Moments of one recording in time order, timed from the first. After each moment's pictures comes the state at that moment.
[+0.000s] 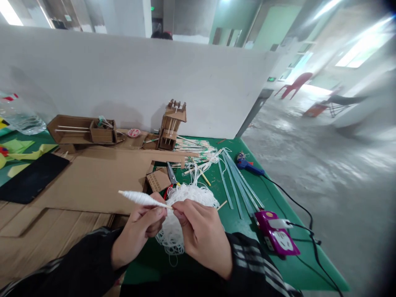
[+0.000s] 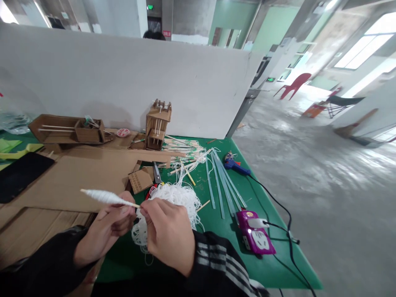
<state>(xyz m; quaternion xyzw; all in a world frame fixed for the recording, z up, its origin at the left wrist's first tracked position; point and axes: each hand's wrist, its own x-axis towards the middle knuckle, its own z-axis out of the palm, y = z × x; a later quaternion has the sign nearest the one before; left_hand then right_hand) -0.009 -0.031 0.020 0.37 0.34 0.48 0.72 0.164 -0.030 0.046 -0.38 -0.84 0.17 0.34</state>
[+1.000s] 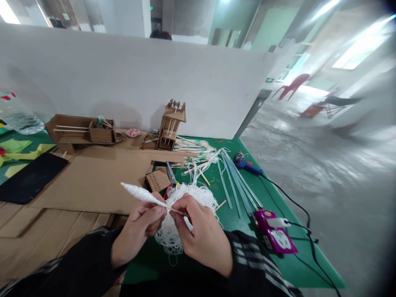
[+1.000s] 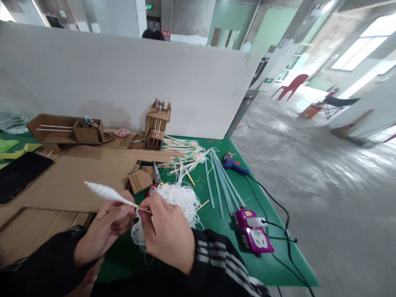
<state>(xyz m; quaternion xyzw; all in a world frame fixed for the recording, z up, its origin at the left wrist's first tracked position) -0.010 -0.031 0.019 0.36 0.35 0.48 0.72 0.162 -0.028 0.049 -0.42 -0.82 0.20 0.33</state>
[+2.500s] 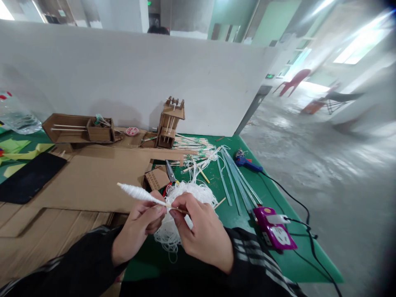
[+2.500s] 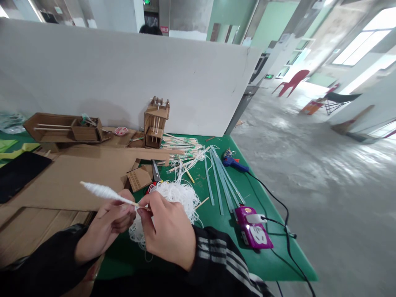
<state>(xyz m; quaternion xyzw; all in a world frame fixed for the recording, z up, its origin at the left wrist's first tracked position) -0.010 -0.031 0.012 0.38 0.32 0.48 0.72 0.165 -0.027 0.048 -0.42 -0.82 0.21 0.32</state>
